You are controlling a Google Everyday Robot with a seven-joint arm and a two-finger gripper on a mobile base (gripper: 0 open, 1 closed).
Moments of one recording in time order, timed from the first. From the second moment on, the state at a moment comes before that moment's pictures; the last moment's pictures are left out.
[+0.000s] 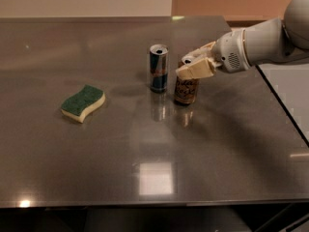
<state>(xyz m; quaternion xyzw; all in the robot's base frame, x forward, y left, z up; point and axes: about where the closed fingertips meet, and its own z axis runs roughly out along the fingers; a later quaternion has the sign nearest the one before) 0.591 -0.096 0.923 -0.46 0.74 0.24 0.42</state>
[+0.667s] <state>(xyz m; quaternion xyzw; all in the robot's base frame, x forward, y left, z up) 0.605 -0.101 0.916 -0.46 0.75 0.23 0.42</state>
